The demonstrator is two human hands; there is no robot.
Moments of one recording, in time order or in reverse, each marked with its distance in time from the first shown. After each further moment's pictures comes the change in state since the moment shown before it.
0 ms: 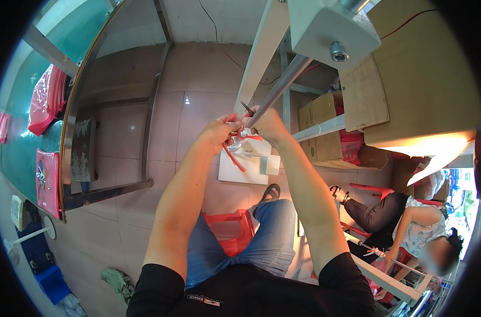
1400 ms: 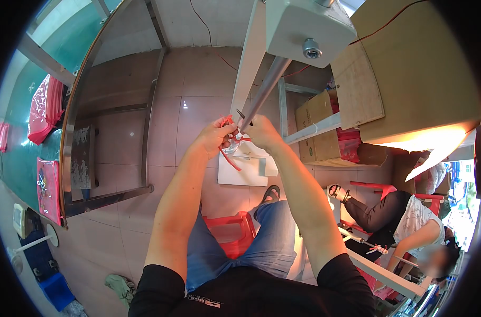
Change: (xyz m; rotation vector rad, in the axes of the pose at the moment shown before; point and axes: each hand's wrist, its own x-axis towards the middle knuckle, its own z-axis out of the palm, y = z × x) left_hand 0.006 -0.006 -0.004 0.001 -0.113 0.090; right_hand 0.005 0.032 0.001 -0.238 0.059 -0.055
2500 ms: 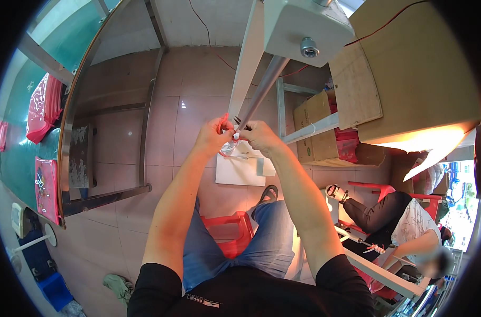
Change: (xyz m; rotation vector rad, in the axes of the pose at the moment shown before) left_hand -0.004 -0.012 -0.003 0.317 0.062 0.339; right_hand -0.019 -0.009 -0.003 0.261 -0.124 0.236
